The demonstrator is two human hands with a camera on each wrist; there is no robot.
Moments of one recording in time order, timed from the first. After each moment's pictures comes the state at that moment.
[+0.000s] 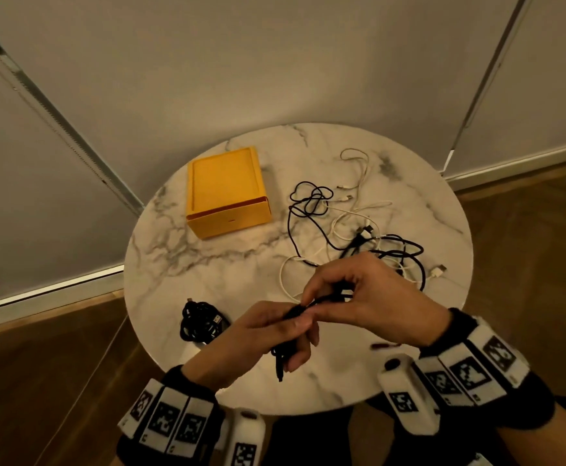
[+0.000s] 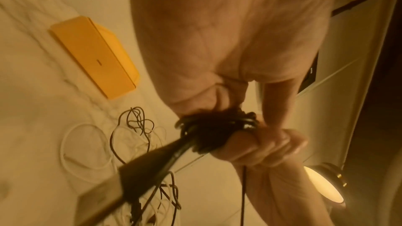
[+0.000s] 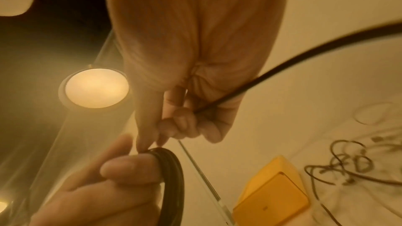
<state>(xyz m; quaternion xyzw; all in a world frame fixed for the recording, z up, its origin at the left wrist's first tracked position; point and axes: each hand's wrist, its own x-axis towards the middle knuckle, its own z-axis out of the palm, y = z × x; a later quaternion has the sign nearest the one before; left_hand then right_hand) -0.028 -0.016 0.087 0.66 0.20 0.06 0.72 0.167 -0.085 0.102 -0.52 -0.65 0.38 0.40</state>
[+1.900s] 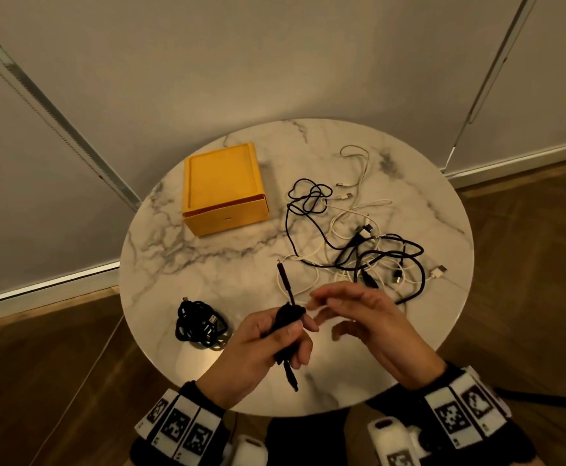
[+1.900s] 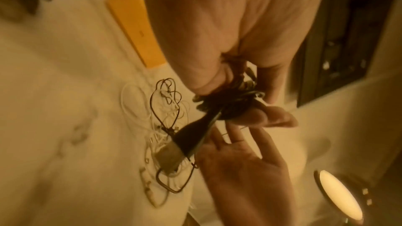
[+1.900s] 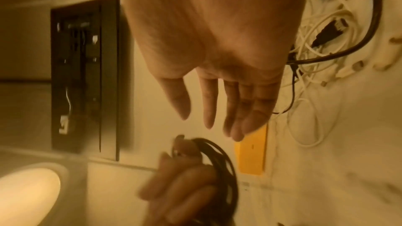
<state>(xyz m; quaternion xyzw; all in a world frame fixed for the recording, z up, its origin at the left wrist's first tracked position) -0.026 -0.024 0.039 0.55 0.23 0.20 0.78 0.157 -0.103 0.033 -0.46 -0.32 0.58 0.59</state>
